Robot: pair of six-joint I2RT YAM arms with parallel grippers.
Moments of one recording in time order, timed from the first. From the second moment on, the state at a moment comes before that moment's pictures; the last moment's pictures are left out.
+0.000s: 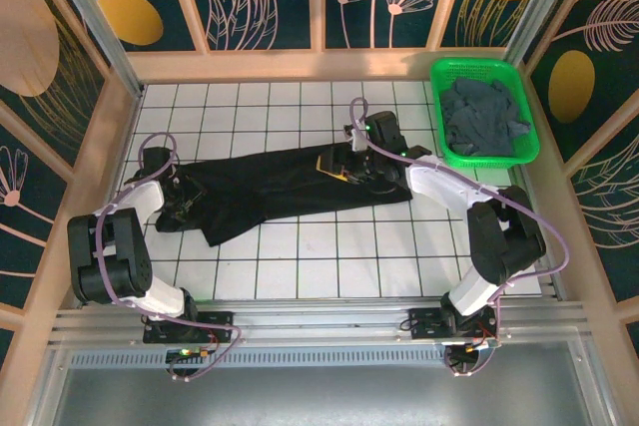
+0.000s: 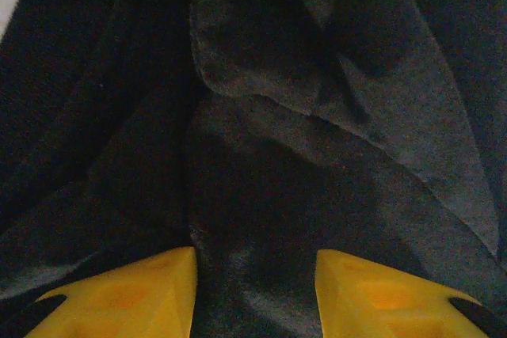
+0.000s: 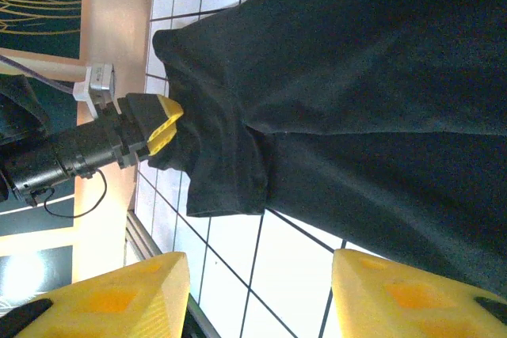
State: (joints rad) left arm 0.17 1.52 0.79 -0.42 0.18 -0.59; right arm 0.52 1.63 1.10 -0.20 -0.66 0.70
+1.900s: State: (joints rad) left arm 0.17 1.34 0.85 -0.48 0.11 -0.70; right arm 0.53 1.69 1.17 -0.22 -0.67 0.70
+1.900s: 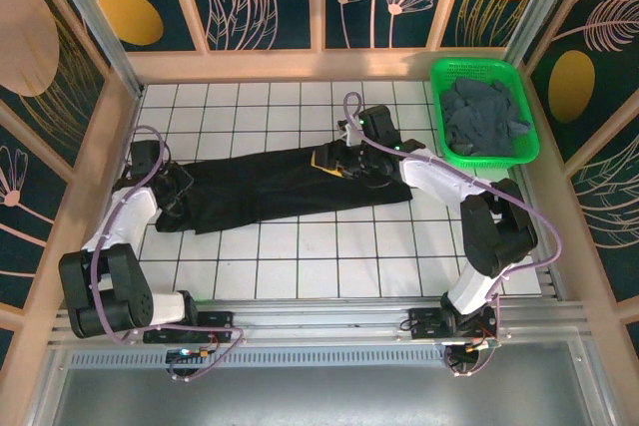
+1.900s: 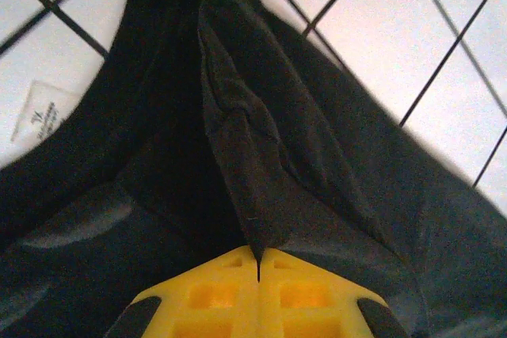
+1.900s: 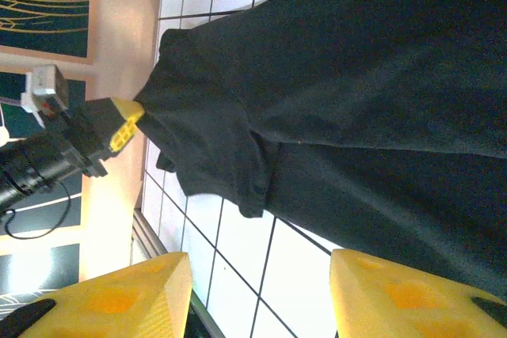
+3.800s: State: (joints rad) left arm 0.01 1.86 1.10 -0.39 0.11 -1.01; right arm 0.27 2.08 1.43 -0.46 -0.19 0.54
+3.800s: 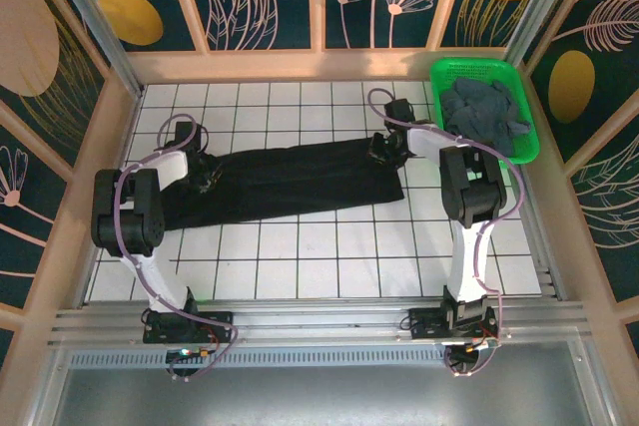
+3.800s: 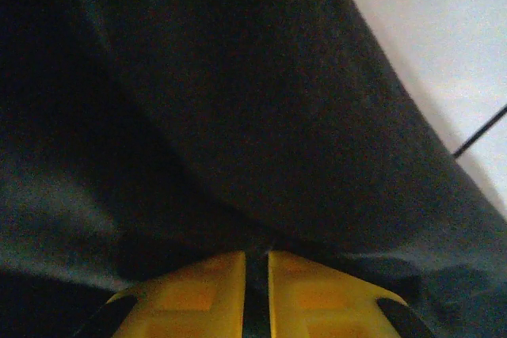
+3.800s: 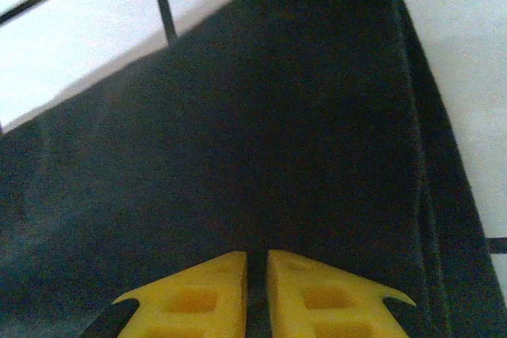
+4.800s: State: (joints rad) left arm -0.44 2.82 2.48 -0.20 0.42 -1.06; right arm 0.66 1.44 0.66 -0.46 -0.43 1.19
